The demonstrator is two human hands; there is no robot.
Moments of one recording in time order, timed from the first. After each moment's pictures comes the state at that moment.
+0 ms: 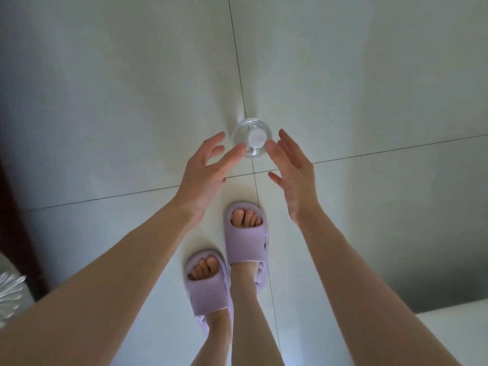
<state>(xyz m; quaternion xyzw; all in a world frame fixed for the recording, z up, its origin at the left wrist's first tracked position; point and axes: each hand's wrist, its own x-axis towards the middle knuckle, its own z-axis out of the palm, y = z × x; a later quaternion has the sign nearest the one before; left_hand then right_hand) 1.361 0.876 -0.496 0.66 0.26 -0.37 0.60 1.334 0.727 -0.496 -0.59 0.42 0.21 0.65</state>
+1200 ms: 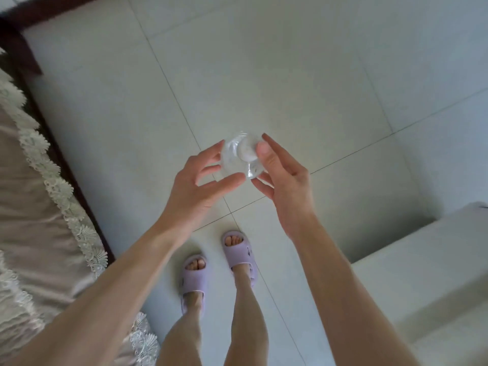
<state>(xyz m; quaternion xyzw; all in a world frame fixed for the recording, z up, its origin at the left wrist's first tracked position) 1.456 0.788 -0.135 0.71 0.01 -0.36 0.61 1.398 0.644 -0.114 -0.53 0.41 0.06 0.74</state>
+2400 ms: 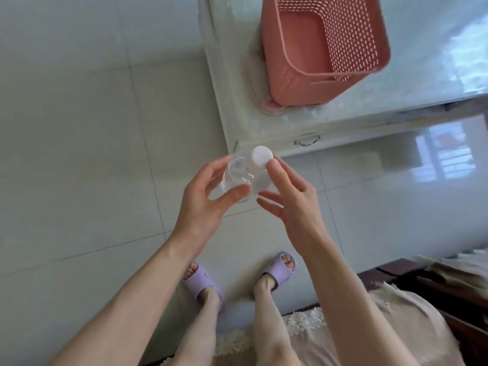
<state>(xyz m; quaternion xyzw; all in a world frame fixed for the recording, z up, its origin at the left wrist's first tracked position) 1.157 0.740 -0.049 0.52 -0.44 -0.65 0.33 1.013 0.766 -0.012 -0.18 0.67 -0.42 0.58</state>
